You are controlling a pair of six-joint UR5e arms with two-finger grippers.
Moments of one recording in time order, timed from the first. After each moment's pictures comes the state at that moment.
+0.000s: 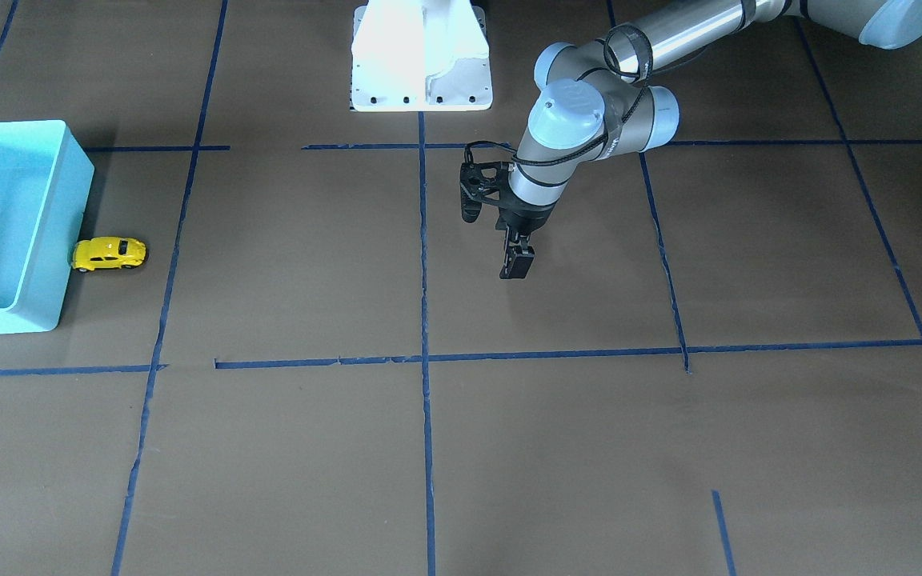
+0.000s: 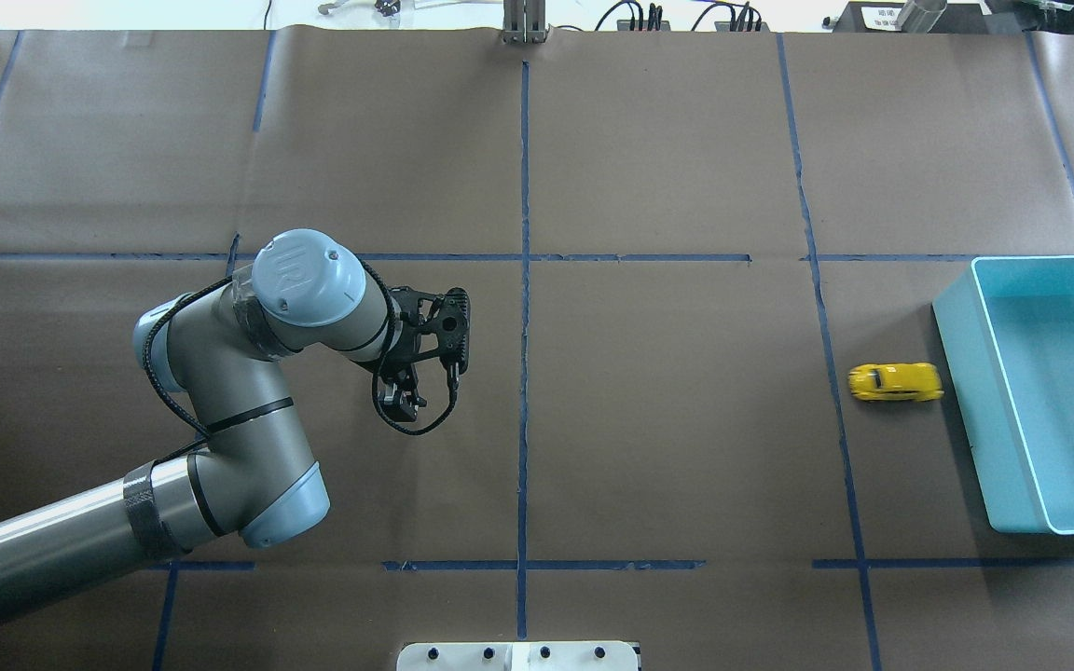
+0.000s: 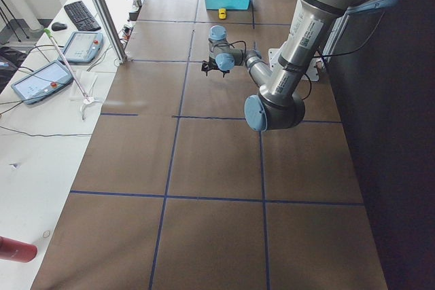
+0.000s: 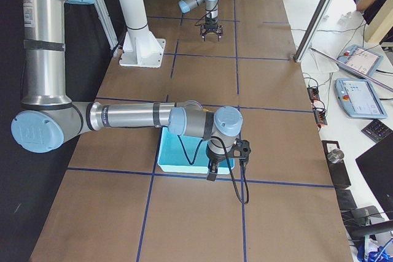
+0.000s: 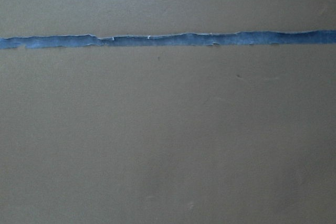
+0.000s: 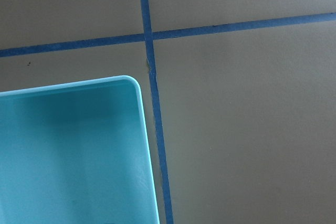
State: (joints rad) left arm -0.53 -2.15 -1.56 -1.91 -1.91 0.33; right arm 1.55 -1.62 1.69 -1.74 2.31 0.07
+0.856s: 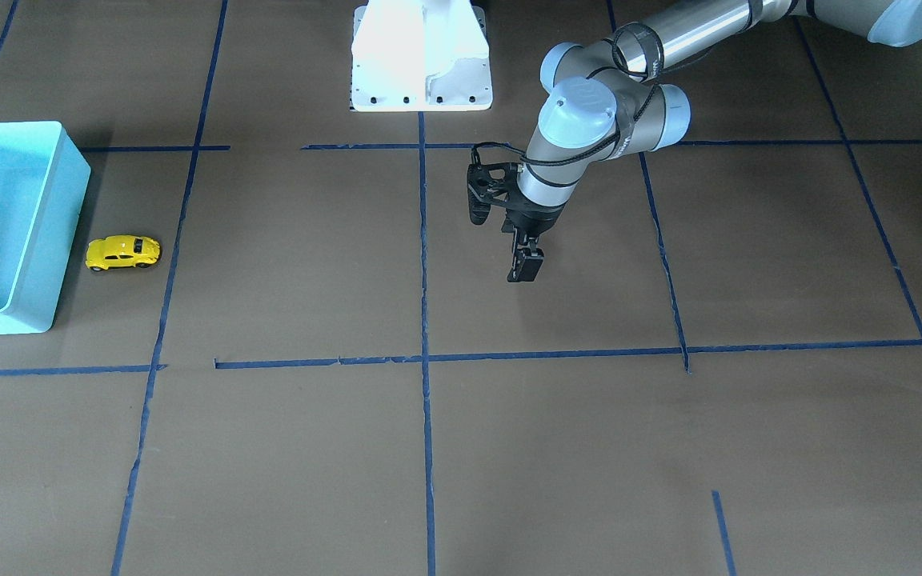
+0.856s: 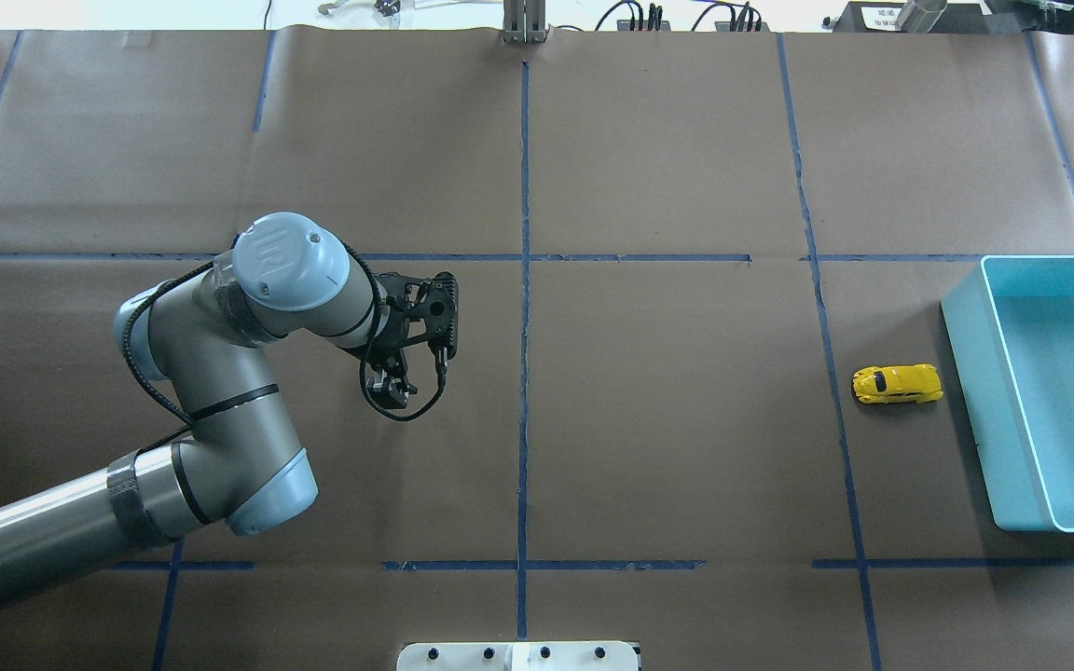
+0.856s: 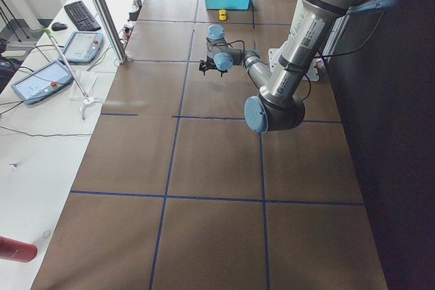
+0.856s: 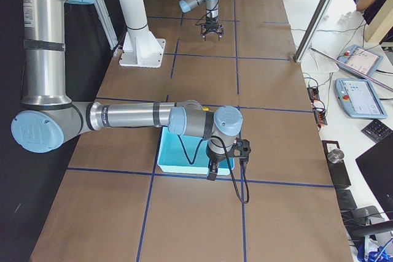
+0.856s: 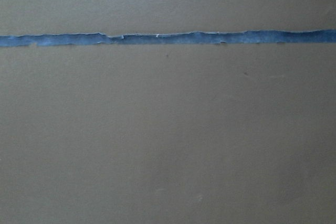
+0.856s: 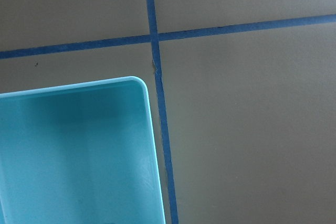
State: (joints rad) left arm -0.57 -2.11 -1.61 -1.89 -1.94 0.33; right arm 1.55 -1.62 1.70 -1.74 2.32 0.07
